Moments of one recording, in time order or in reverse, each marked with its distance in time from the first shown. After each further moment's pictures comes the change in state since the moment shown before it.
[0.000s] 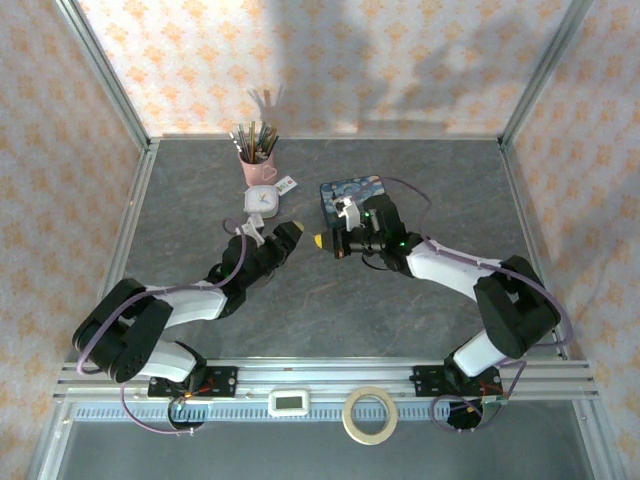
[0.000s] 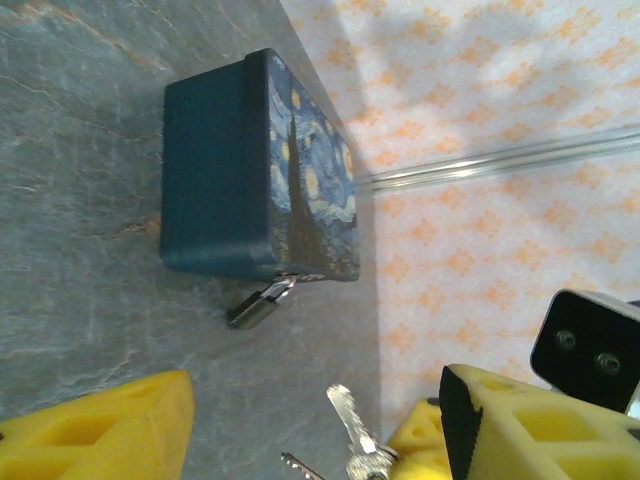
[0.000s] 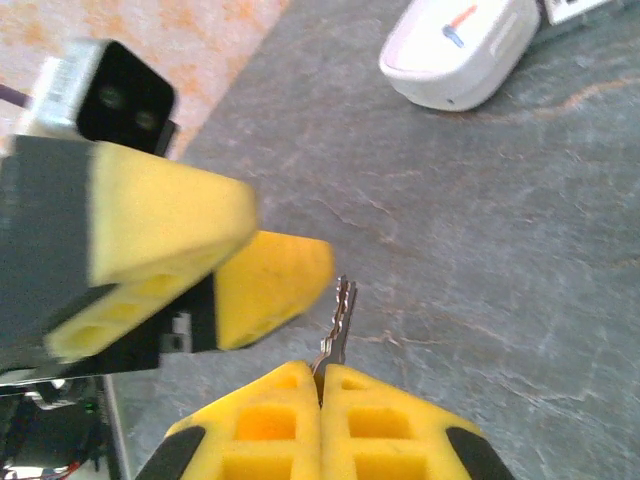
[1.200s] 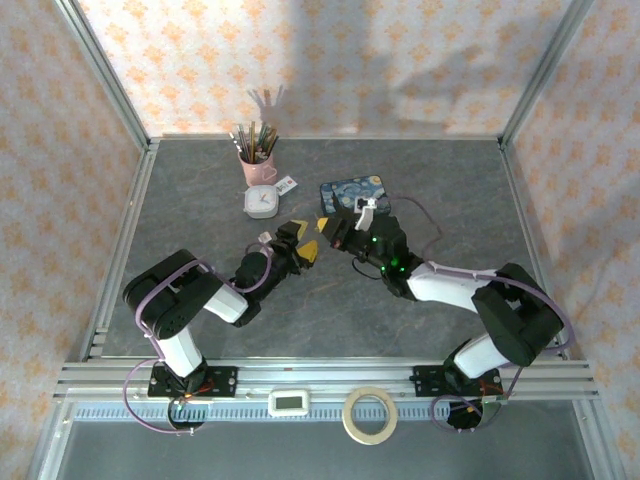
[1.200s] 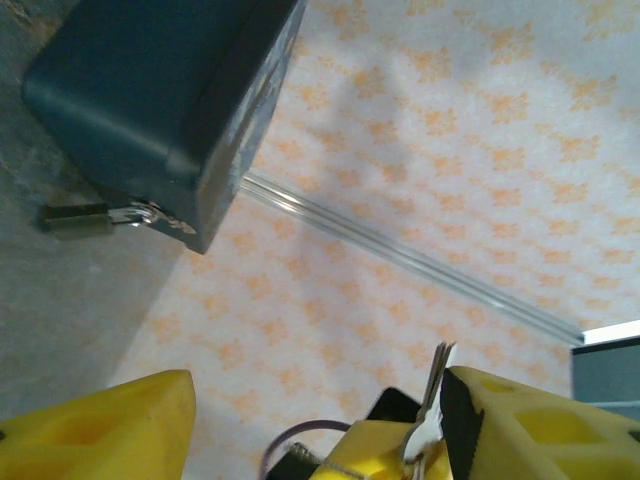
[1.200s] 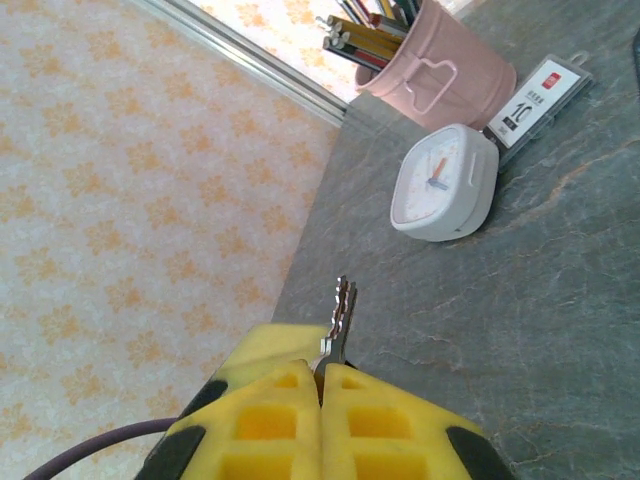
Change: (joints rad) left arm -0.124 0.317 -0.030 0.561 -0.167 -0.769; right arm 0.085 -0.036 -0.204 0.527 0.355 0.538
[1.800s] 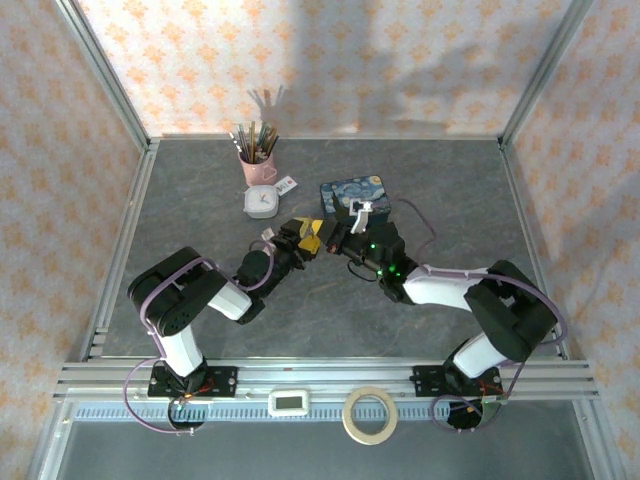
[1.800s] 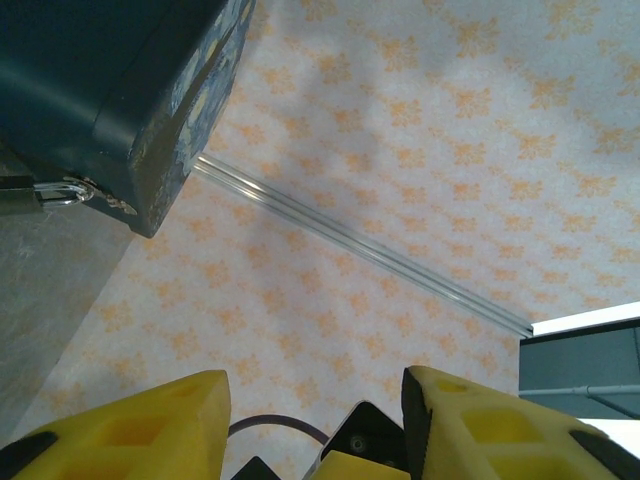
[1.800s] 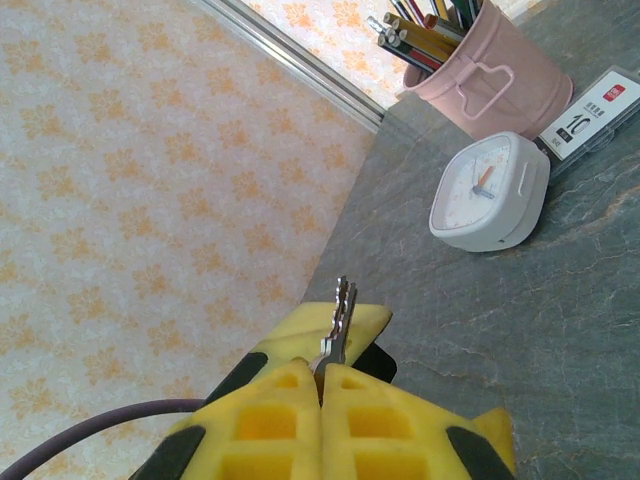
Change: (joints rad) left arm -0.008 0.031 0.032 0.060 -0.015 -0.036; right arm 0.032 0.037 -0.019 0.128 -0.001 -0.030
